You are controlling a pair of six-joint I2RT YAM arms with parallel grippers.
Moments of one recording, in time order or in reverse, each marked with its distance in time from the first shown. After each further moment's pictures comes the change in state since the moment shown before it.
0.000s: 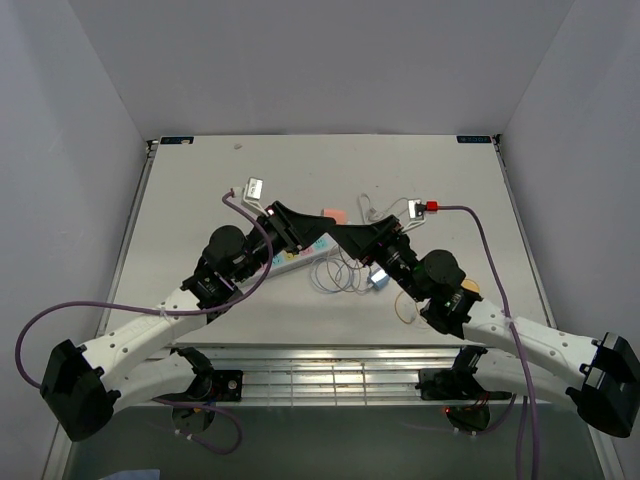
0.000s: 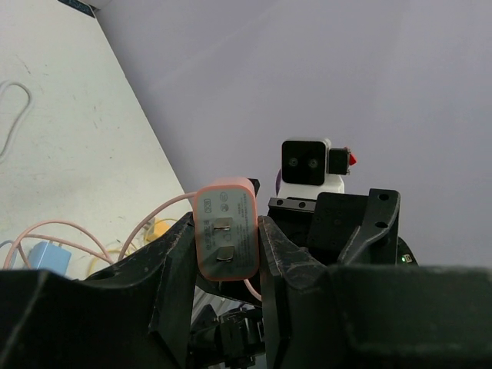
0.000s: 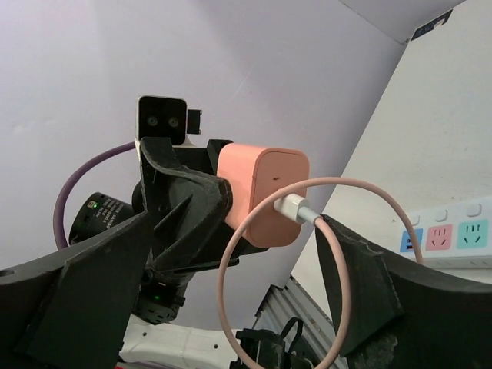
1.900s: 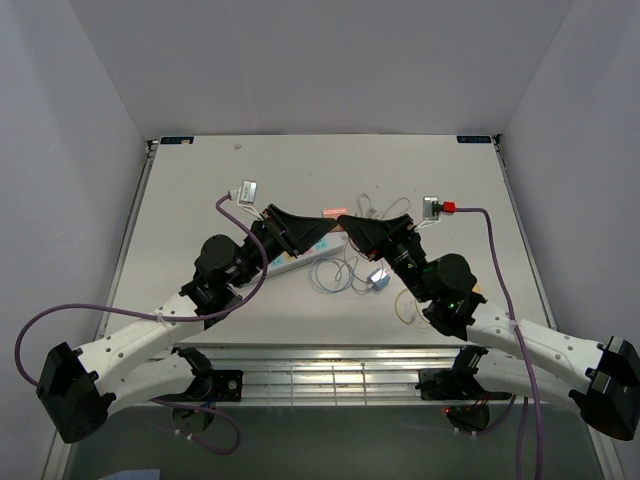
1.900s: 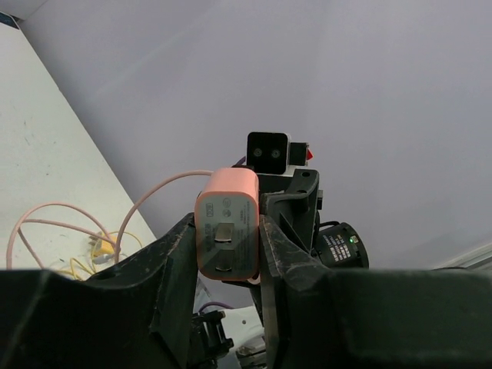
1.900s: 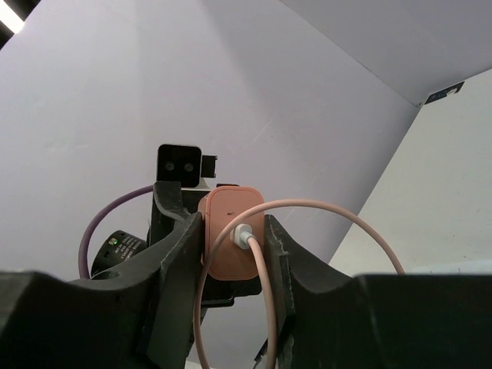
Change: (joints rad) left arm -0.048 -0.035 -0.031 0.145 0.023 -0.050; right arm 0.004 -0.023 -0.001 0.121 0.075 -0.071
